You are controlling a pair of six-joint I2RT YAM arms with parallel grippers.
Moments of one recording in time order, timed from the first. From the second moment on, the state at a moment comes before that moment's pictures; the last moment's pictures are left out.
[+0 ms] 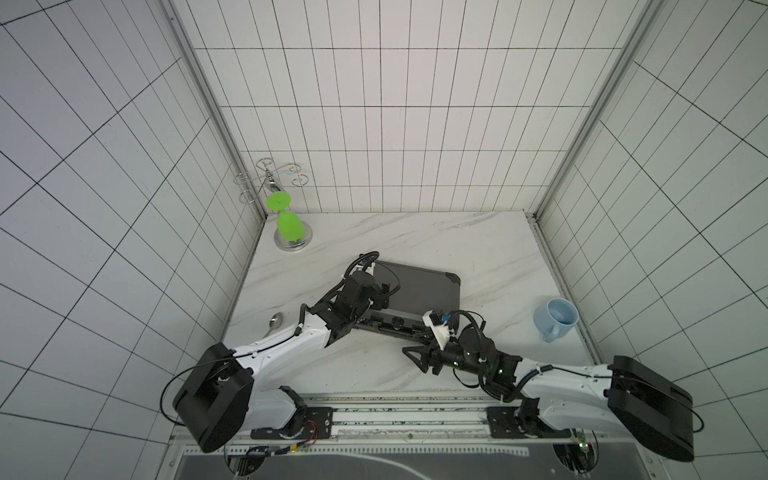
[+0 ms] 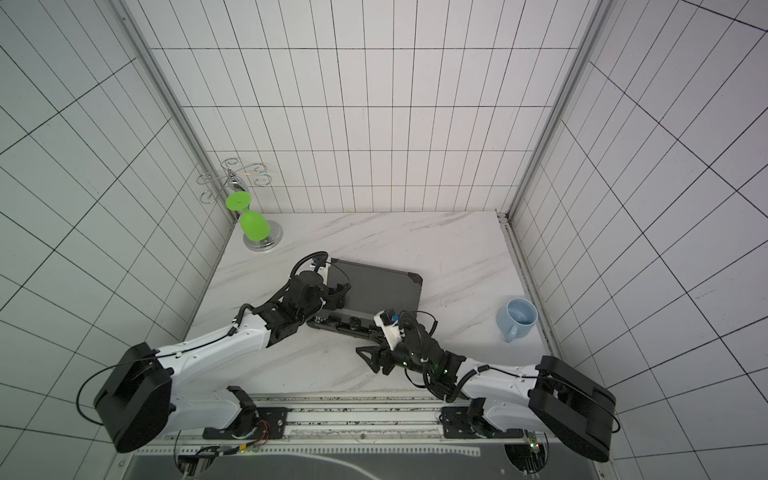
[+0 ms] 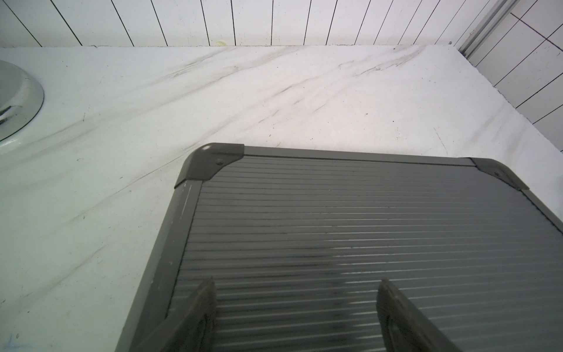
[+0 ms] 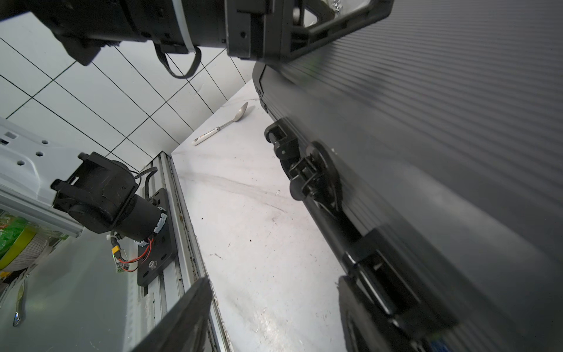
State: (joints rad) left arm -0.67 1.31 0.74 -0.02 -0.24 -0.37; right arm 1.00 1.16 0.23 0.63 -0.11 0.46
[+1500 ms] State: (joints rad) left arm -0.67 1.50 0.85 0.12 -0.19 -0.36; right arm 0.69 1.37 0.23 0.82 -0.13 0.35
